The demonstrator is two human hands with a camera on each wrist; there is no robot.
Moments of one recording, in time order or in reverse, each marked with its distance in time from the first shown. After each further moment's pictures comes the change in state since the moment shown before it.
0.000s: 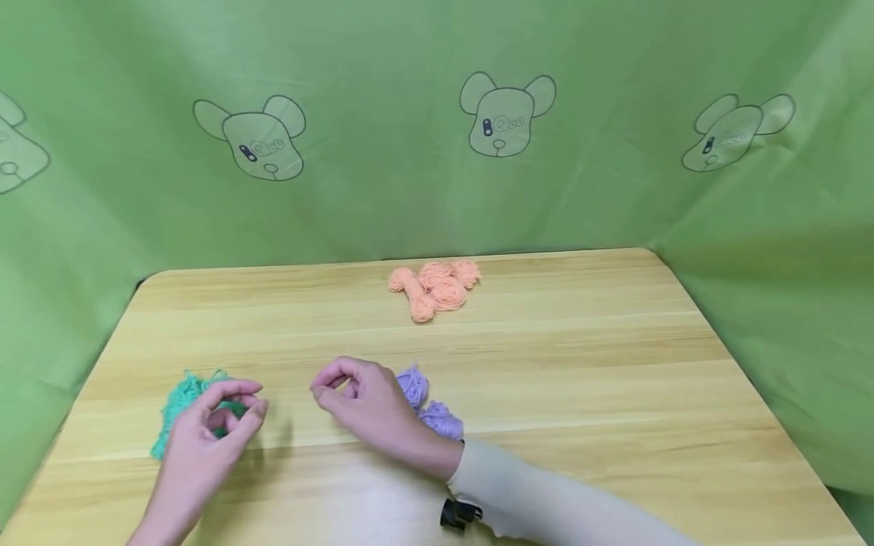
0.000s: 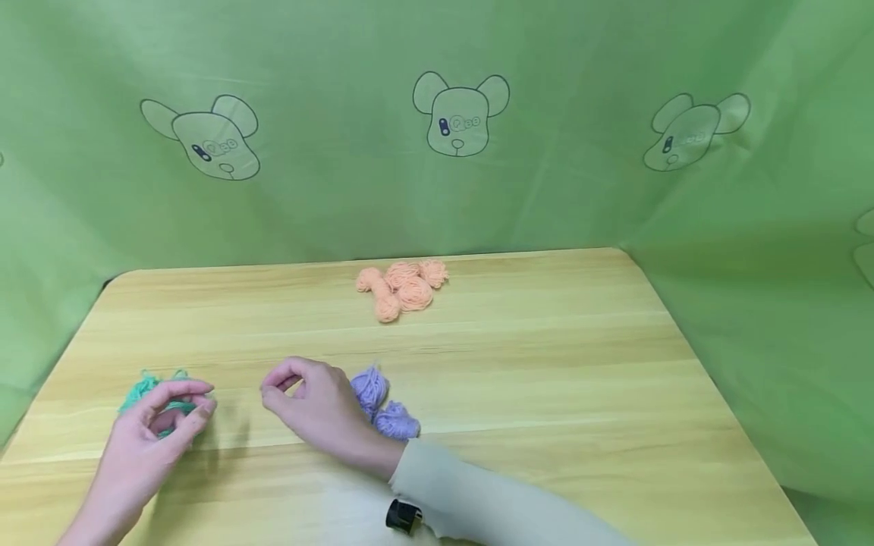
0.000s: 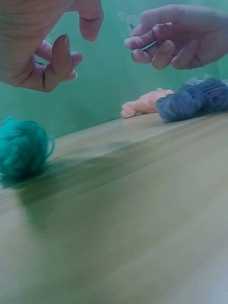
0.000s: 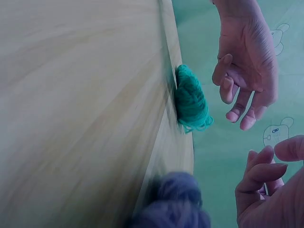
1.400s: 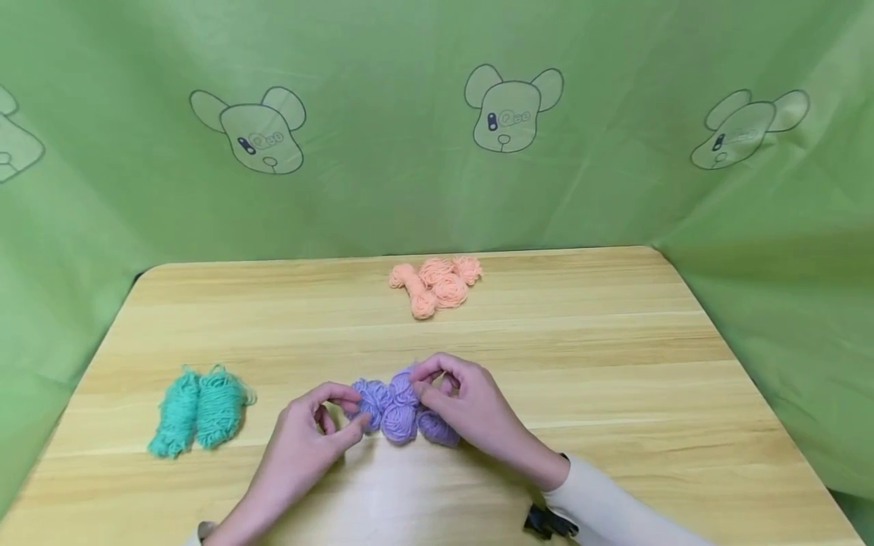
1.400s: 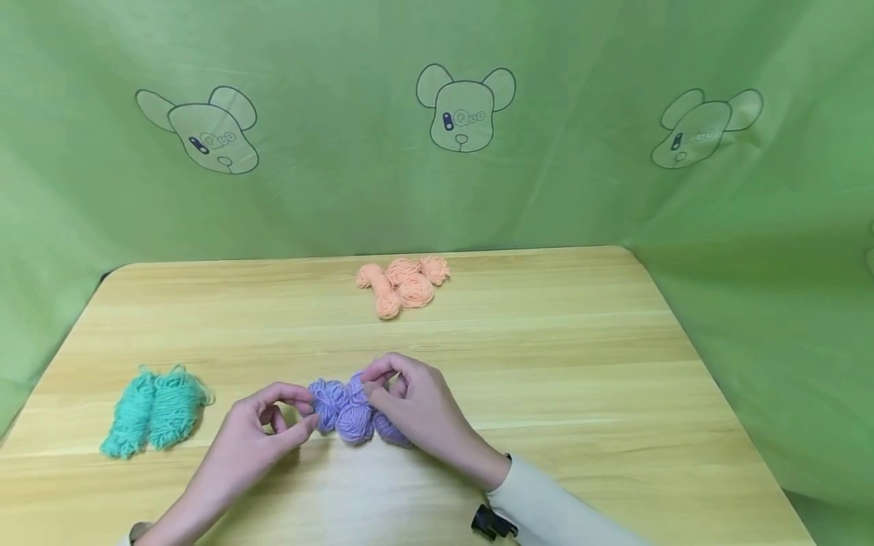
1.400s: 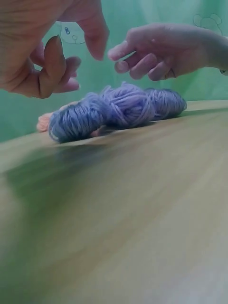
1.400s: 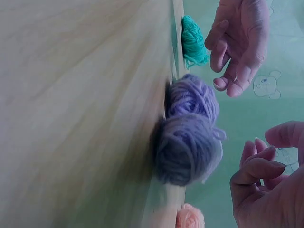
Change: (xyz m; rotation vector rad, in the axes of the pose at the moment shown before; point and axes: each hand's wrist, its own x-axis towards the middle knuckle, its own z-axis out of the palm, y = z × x) left_hand -0.002 0.035 0.086 -0.056 -0.214 0.013; right_hand -0.044 0.038 -0.097 -0.089 0.061 -0.001
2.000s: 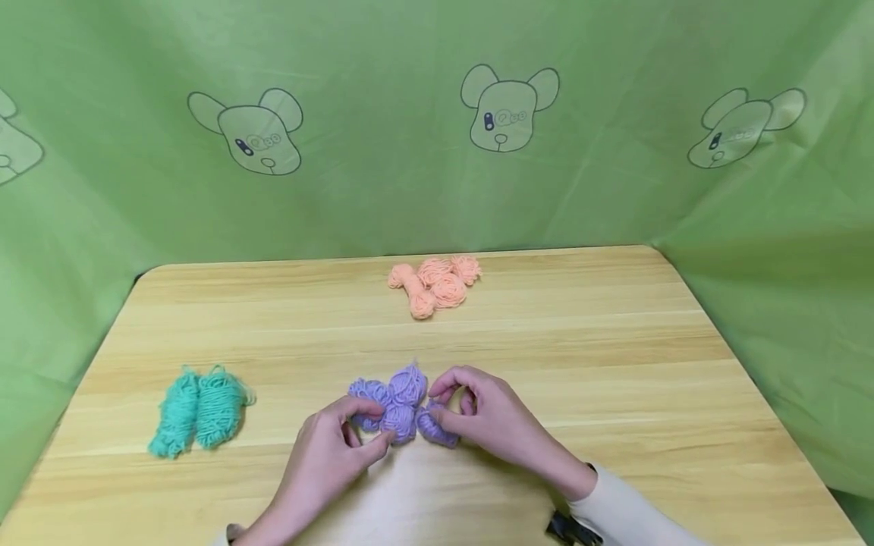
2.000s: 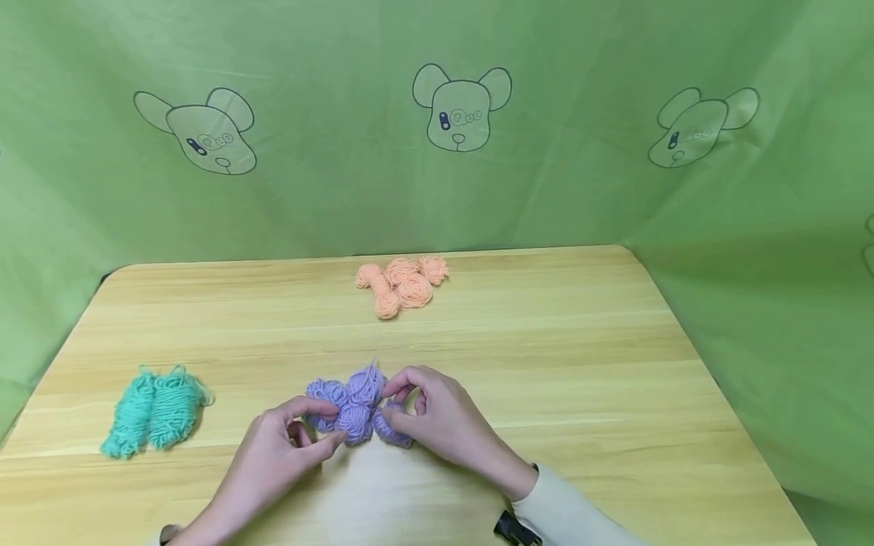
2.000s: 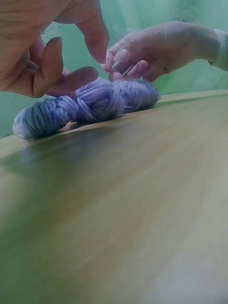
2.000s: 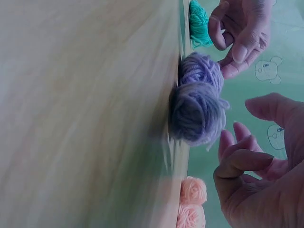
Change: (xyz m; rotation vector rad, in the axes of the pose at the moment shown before) left_hand -0.005 0.000 0.027 0.134 -0.016 0.101; right_hand -0.018 0.016 -0.022 -0.187 -0.069 0.002
